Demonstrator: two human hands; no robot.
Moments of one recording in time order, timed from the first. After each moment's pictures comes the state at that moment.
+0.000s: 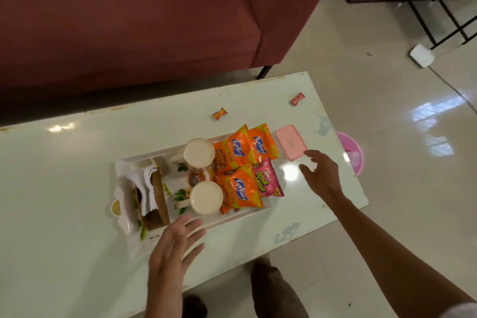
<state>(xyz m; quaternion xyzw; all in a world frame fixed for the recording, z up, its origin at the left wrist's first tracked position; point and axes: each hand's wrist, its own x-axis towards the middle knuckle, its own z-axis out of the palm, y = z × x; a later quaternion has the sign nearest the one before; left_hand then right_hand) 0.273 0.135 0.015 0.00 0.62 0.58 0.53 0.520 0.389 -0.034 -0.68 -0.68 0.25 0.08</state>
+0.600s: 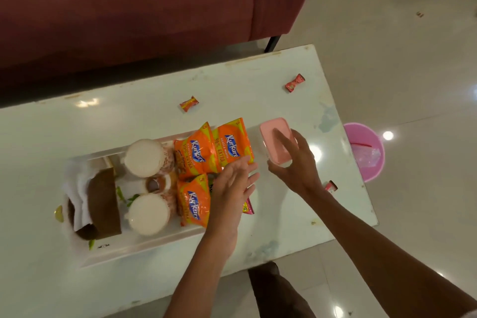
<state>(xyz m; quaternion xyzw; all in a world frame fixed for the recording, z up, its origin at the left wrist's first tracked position) 0.407 0.345 -0.017 0.05 0.61 0.52 0.59 0.550 0.466 -0.121 -0.51 -0.79 0.32 0.10</state>
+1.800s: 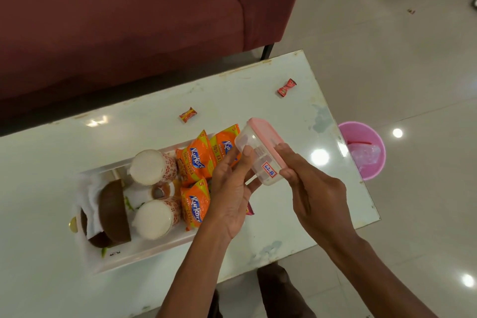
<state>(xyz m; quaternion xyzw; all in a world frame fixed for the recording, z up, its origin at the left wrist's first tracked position) 0.406 0.369 -0.010 0.02 0.50 0.61 0.62 0.553 0.406 0.027 -0.44 -0.83 0.23 0.26</state>
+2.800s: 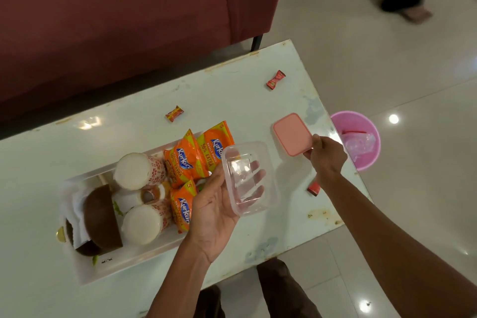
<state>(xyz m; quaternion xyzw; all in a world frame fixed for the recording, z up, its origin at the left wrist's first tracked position) 0.406 0.341 -0.017 -0.07 0.40 0.58 0.71 0.599 0.499 -0.119 -0.80 -0.46 0.35 0.19</state>
